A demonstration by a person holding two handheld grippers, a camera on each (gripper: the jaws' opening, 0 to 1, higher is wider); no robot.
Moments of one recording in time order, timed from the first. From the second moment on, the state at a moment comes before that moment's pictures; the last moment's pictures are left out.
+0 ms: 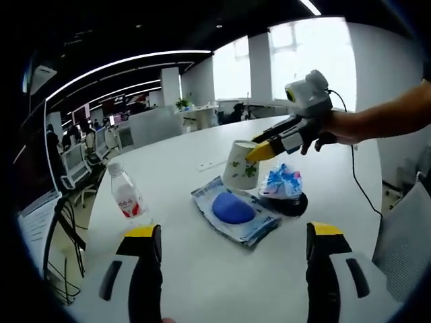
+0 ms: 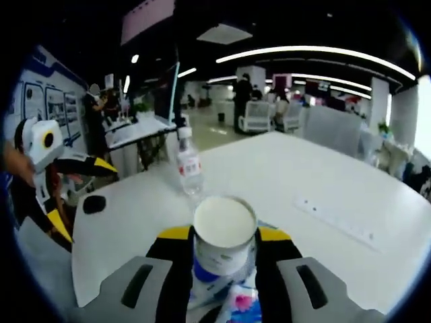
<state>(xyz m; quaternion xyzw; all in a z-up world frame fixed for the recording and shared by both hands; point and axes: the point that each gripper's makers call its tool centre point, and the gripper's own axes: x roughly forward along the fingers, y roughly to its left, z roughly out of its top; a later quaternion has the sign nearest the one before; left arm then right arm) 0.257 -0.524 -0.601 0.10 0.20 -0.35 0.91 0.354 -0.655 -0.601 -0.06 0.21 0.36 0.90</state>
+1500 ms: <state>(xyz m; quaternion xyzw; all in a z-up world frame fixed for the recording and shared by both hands) 0.248 -0.595 -0.599 0.11 0.19 -0.41 0.89 0.318 -0.662 -0.539 -0.05 0.14 0.37 0.92</state>
